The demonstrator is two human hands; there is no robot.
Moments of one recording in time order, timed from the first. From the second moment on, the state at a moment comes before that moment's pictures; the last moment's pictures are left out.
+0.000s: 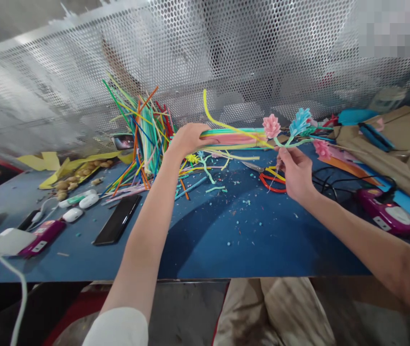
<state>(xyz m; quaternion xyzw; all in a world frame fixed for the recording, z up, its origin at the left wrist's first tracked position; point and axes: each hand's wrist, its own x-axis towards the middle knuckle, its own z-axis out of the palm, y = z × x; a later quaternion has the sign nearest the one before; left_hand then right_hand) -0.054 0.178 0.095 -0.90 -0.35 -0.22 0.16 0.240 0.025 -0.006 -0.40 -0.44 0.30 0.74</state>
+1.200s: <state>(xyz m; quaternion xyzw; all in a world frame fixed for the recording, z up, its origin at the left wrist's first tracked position) -0.104 0.208 0.059 -0.63 -0.71 -0.30 0.12 0.239 0.026 -0.009 -0.39 -0.44 0.35 0.73</state>
